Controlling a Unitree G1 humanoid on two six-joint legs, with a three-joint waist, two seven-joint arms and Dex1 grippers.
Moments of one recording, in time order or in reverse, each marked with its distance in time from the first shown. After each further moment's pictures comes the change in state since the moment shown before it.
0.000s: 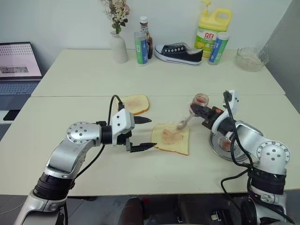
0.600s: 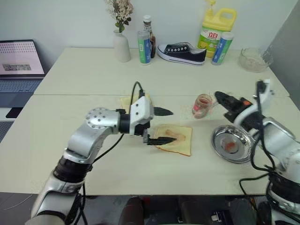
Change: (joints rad) left arm -0.264 -0.164 -0.143 0.038 -0.022 0.083 -0.041; right arm 0.180 -0.233 -0.159 -0.195 0.170 -0.150 -0.180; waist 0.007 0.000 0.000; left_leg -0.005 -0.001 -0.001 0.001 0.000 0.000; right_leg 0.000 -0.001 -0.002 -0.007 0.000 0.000
